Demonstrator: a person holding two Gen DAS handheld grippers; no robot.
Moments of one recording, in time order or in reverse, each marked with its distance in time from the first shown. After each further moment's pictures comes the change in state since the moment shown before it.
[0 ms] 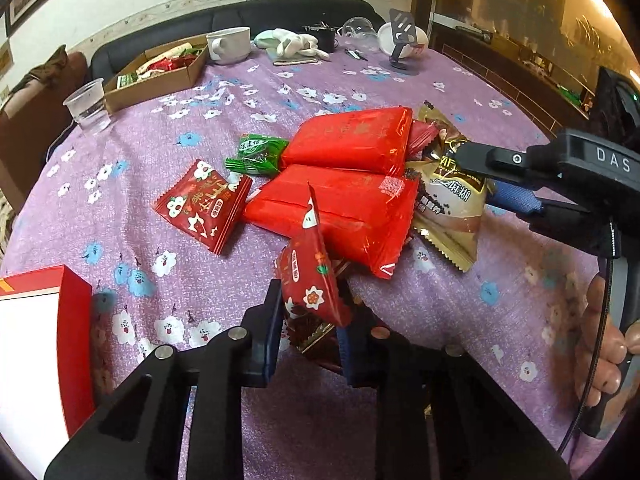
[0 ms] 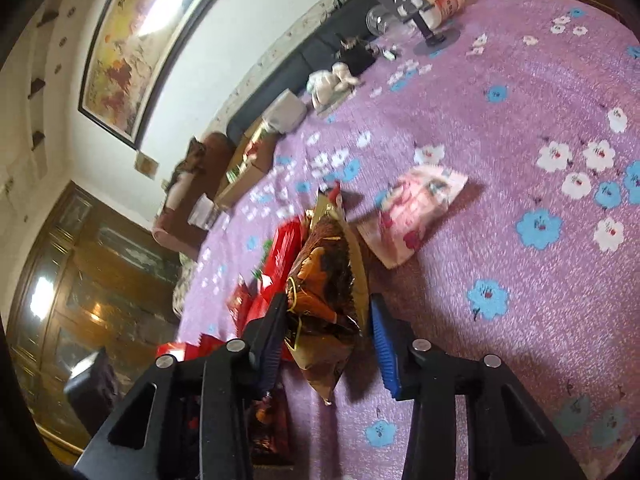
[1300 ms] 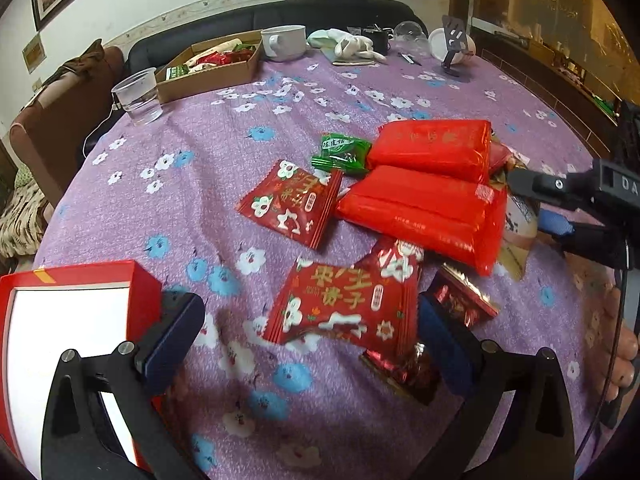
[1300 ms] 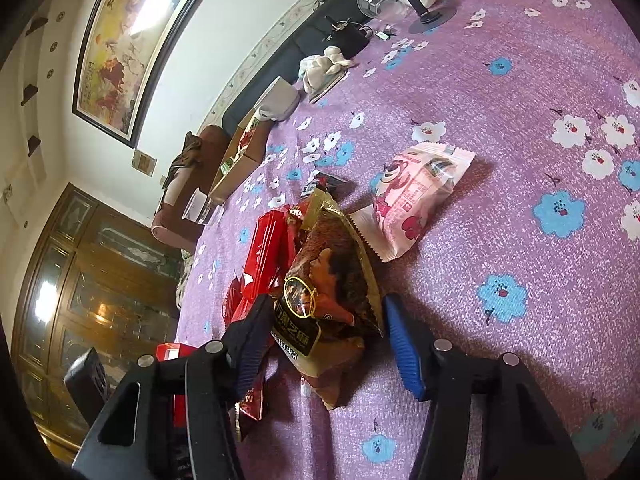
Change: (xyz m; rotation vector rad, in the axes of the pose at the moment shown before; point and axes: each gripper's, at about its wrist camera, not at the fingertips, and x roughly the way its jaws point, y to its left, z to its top) left arm 0.000 0.035 0.000 -0.046 0.001 0.138; right arm 0.026 -0.007 0.000 0.028 0.055 -0.004
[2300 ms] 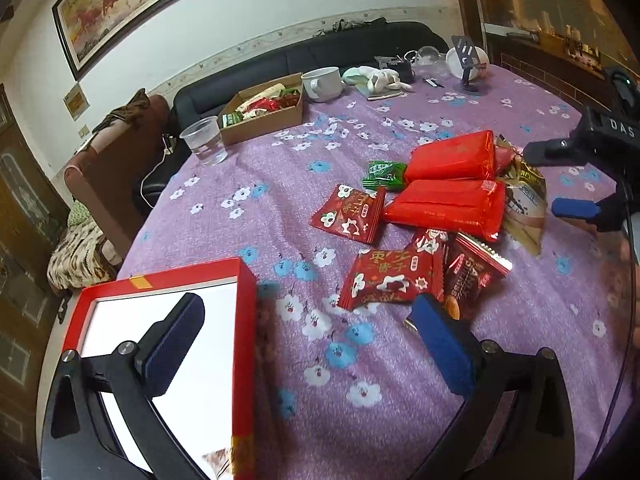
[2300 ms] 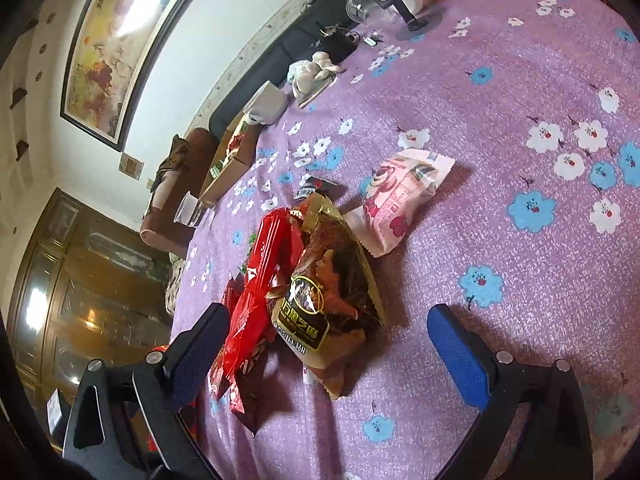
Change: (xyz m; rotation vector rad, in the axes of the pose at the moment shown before) left arm -0.054 0.005 -0.025 0.074 -0.140 0.215; right arm -0.013 0.006 0.001 0.024 -0.007 -0.047
